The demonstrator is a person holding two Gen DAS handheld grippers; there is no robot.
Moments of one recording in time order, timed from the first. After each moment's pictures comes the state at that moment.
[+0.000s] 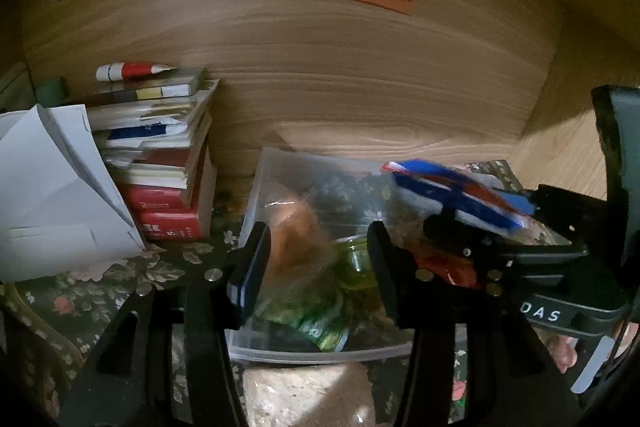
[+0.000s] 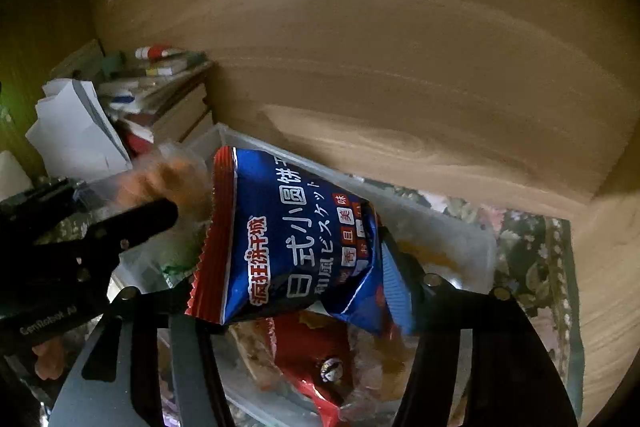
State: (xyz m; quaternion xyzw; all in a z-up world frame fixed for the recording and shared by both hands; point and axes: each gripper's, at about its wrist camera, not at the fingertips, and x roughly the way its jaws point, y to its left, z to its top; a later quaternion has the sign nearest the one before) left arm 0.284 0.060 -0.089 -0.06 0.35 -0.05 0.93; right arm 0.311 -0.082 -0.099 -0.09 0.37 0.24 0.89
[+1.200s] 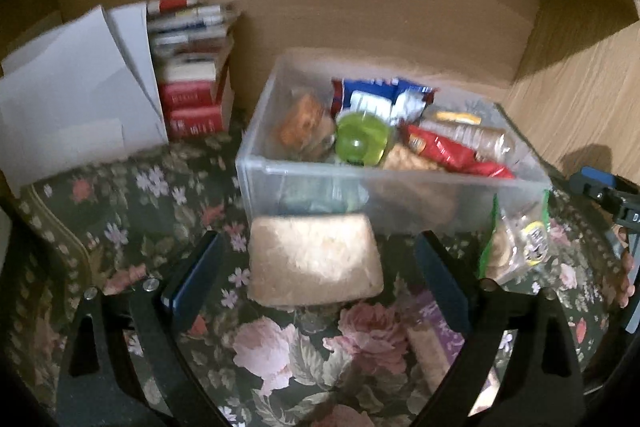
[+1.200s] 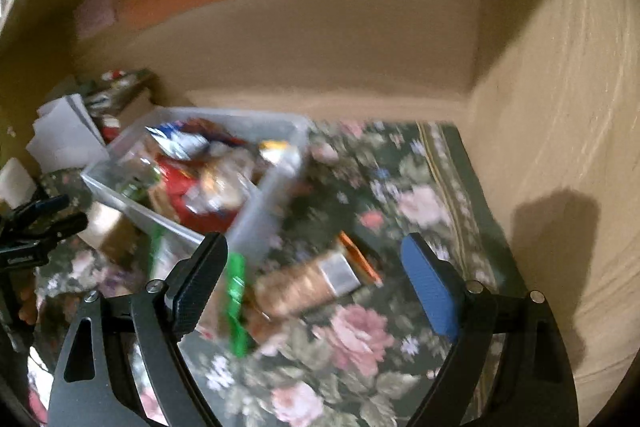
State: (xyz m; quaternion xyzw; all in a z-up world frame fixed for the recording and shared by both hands) left arm 0.209 0.053 -0.125 -0.05 0.40 -0.03 0.91; right arm 0.240 -0.239 -0.109 -0.02 0.38 0.14 0.91
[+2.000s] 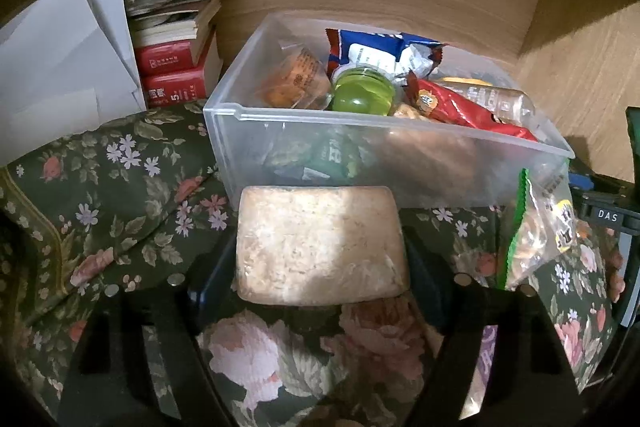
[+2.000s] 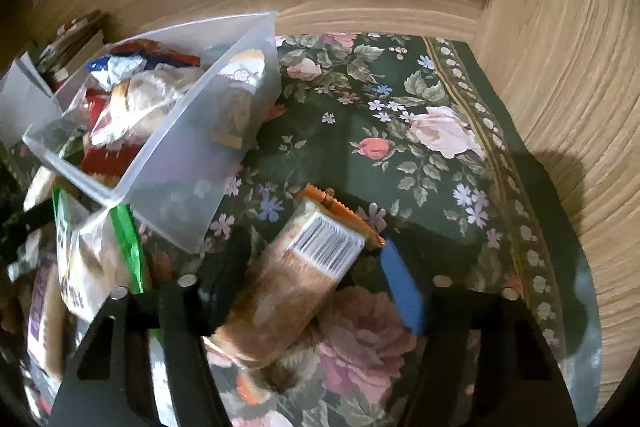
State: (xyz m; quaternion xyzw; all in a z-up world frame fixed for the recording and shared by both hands) left arm 0.217 0.047 -0.159 -0.03 0.42 -0.04 0.91; right arm 0.255 -0.227 -0.168 -0.04 0.46 0.13 0.88
